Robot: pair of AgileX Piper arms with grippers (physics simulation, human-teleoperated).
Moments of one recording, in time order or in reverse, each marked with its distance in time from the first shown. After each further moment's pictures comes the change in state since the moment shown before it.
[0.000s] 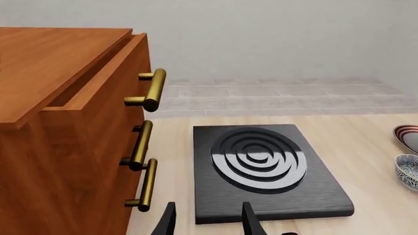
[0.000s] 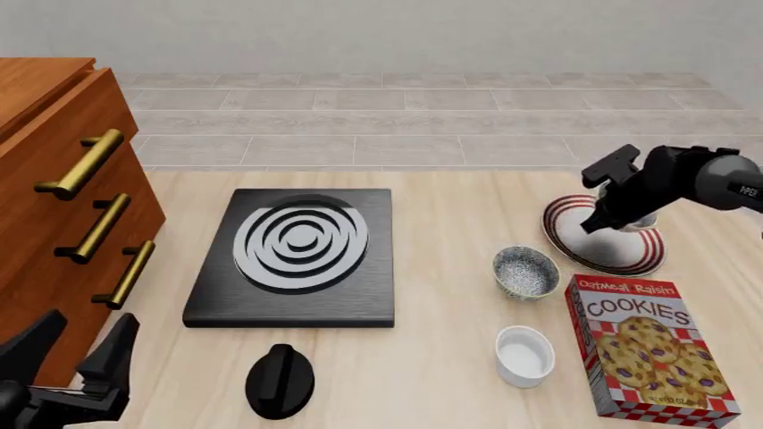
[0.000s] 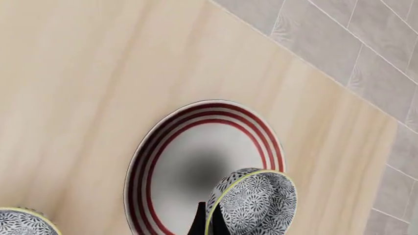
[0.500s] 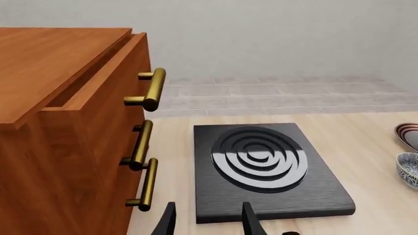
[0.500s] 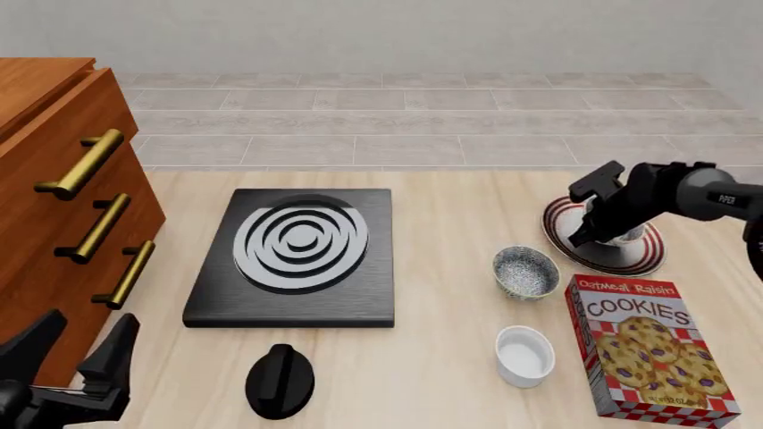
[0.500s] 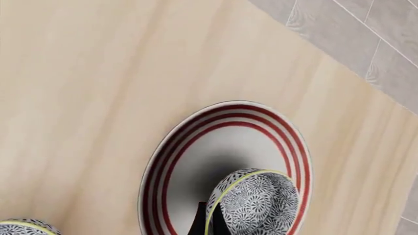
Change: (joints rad) left arm 0.001 0.005 0.000 -0.001 0.007; right arm 0.024 0.045 0.040 -0.049 0.024
